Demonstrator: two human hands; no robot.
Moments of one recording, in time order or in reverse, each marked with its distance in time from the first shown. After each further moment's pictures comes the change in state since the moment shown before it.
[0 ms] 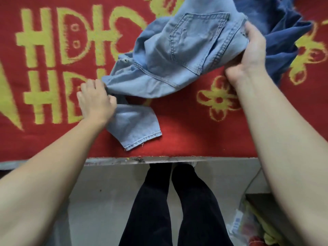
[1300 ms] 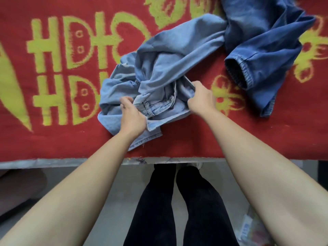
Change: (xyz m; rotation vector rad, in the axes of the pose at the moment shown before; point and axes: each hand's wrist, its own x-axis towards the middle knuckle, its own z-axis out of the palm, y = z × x) left_hand -0.055 0.088 0.002 -0.695 -0.308 -0.276; right_hand -0.045 0.099 -0.043 -1.706 0.075 -0.021
